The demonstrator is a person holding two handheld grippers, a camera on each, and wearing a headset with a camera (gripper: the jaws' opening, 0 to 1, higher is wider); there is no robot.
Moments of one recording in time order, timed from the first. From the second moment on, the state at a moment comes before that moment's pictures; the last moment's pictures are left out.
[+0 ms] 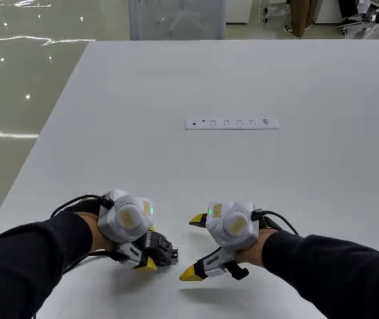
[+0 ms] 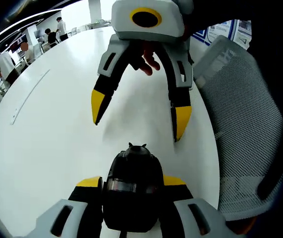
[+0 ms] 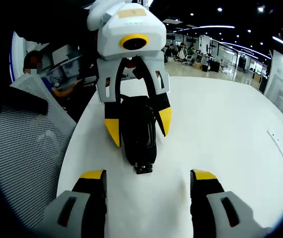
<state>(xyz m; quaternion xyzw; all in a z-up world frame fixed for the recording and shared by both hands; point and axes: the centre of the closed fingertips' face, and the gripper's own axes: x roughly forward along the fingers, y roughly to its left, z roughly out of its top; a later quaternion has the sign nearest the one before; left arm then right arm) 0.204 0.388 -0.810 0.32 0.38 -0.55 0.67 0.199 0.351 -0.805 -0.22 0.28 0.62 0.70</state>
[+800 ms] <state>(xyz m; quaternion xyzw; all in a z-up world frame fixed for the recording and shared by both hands) 0.202 0.386 -0.810 0.31 0.39 -0.55 0.67 0.192 0.368 -0.823 -0.26 0.28 0.65 0.66</state>
